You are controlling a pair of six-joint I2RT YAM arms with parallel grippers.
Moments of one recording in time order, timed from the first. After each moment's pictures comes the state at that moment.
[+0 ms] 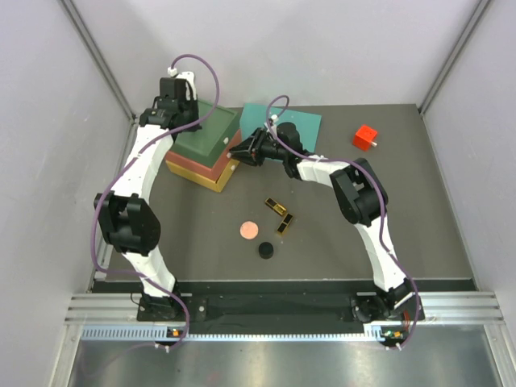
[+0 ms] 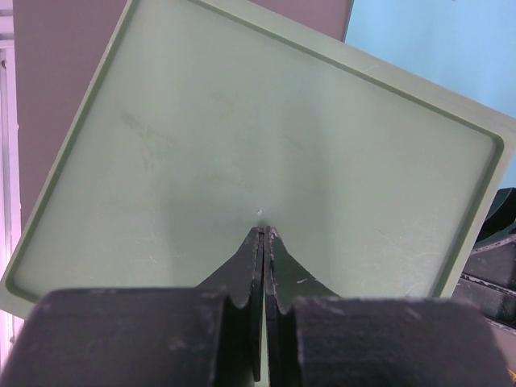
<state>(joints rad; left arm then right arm) -0.14 1.79 1.79 -0.64 -0.07 -0.09 0.57 2.34 1.66 0.51 -0.64 1.40</state>
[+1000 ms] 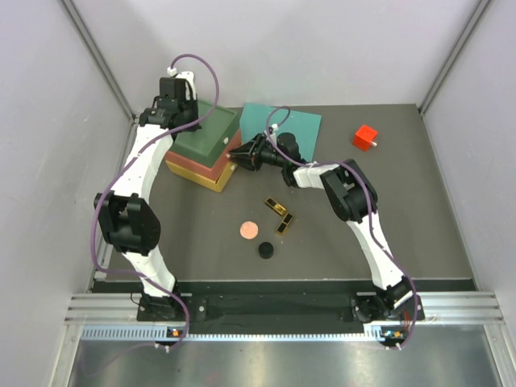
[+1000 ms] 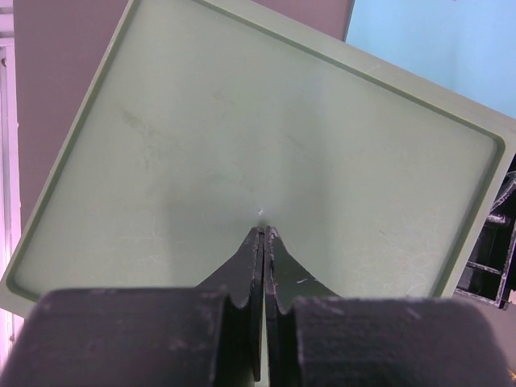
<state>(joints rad) -0.14 1.79 1.80 -0.65 -0.07 -0.10 0.57 2.47 1.66 0.76 -0.64 1.59</state>
